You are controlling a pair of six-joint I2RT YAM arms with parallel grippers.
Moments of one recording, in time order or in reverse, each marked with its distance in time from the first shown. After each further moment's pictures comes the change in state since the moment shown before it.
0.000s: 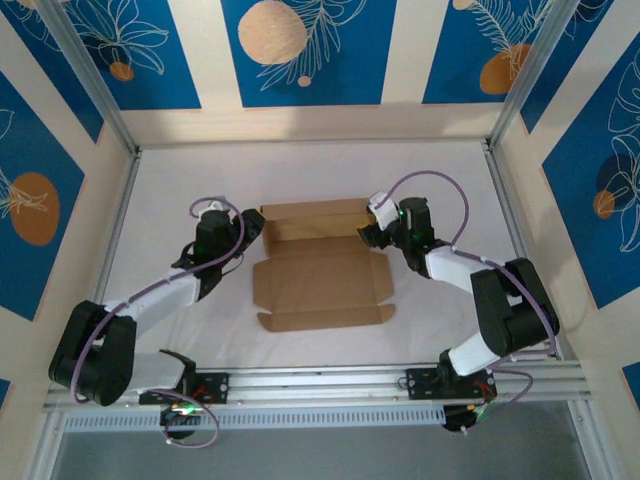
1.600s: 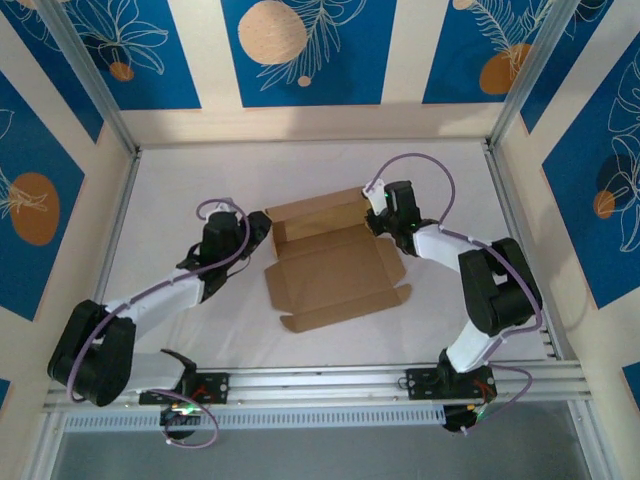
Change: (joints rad) left arm -0.068 -0.008 0.012 -0.016 -0.022 -0.065; right arm 0.049 0.134 0.218 -0.226 0.265 0.055
